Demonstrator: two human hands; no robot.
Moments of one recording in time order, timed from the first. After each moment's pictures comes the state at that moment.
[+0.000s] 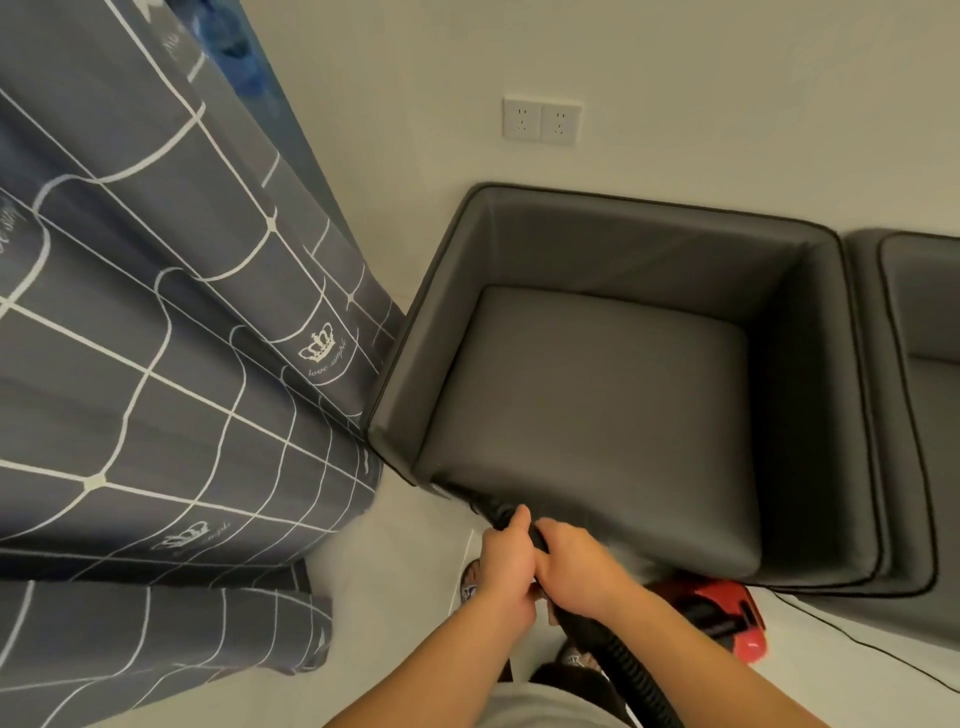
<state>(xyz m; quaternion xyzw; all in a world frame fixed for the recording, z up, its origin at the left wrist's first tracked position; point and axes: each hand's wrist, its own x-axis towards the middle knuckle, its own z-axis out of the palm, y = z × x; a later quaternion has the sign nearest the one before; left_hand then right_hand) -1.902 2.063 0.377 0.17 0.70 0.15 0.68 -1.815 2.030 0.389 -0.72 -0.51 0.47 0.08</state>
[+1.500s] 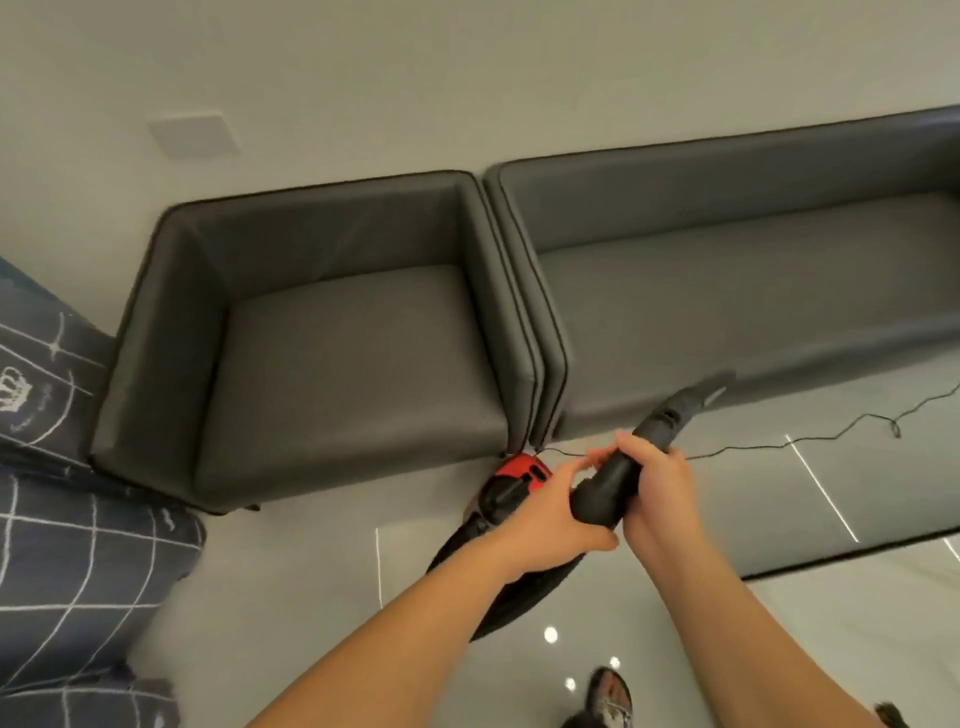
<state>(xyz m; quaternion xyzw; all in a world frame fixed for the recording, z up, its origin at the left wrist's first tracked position) -1.742 1.716 0.413 0.73 0.22 -0.15 0.62 -1.652 1.623 0.432 -0.60 0.17 0.26 0.74</state>
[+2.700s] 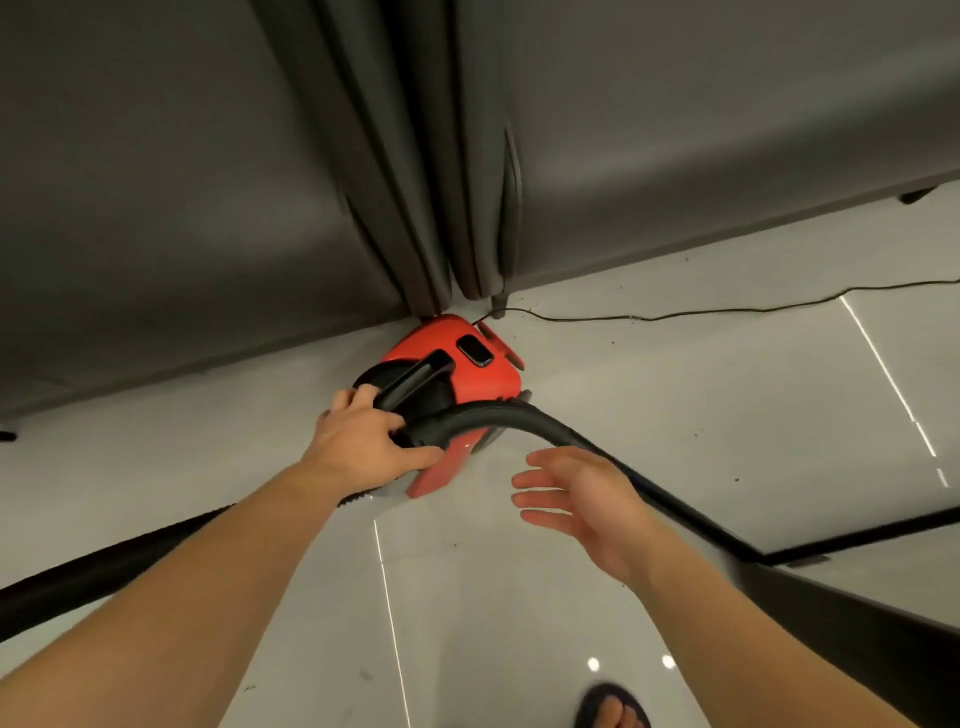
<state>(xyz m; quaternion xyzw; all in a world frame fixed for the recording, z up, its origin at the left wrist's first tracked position) -1.628 1.788 -0.187 0.88 0.33 -0.27 0.20 -1.517 1.552 -0.160 -0.65 0.16 0.54 0.51</state>
